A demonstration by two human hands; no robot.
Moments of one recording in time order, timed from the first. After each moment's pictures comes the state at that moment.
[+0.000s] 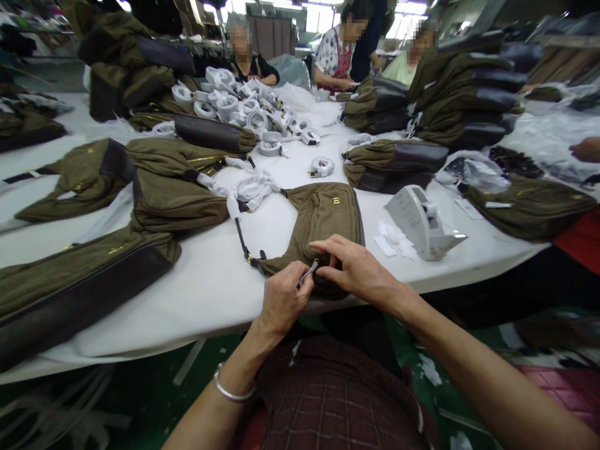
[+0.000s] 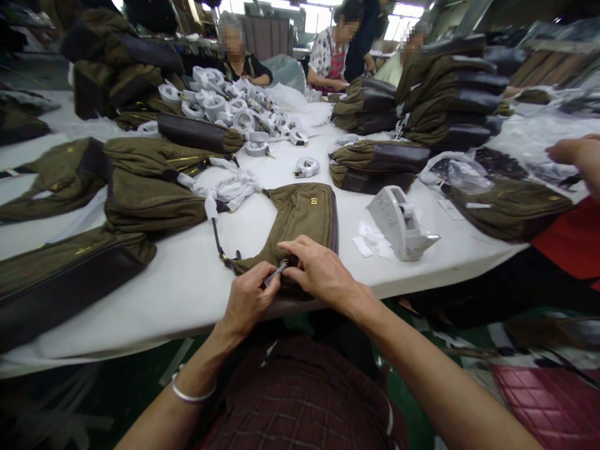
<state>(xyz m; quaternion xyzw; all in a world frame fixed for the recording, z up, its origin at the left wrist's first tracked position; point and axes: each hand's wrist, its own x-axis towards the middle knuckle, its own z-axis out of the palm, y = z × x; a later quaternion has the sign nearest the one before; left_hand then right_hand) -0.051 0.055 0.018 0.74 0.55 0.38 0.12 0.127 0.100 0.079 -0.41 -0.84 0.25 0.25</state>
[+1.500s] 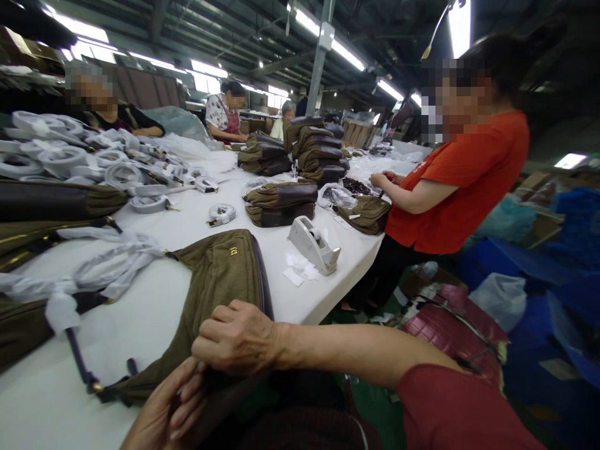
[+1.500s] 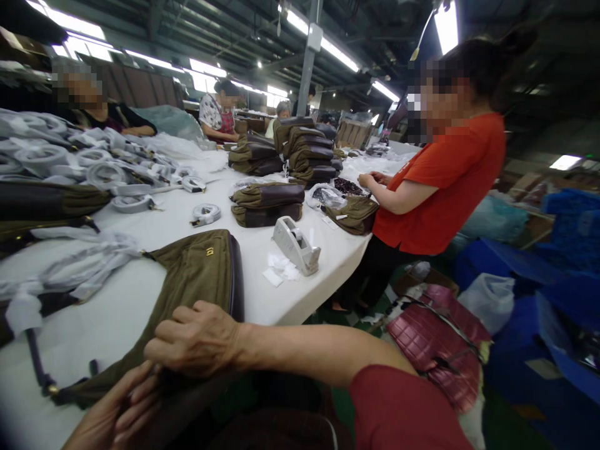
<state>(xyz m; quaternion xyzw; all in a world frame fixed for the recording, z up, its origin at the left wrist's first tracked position) -0.041 0.070 0.044 0.02 0.50 0.41 0.76 0.113 0.116 0.054 -0.26 -0.94 -0.15 0.15</state>
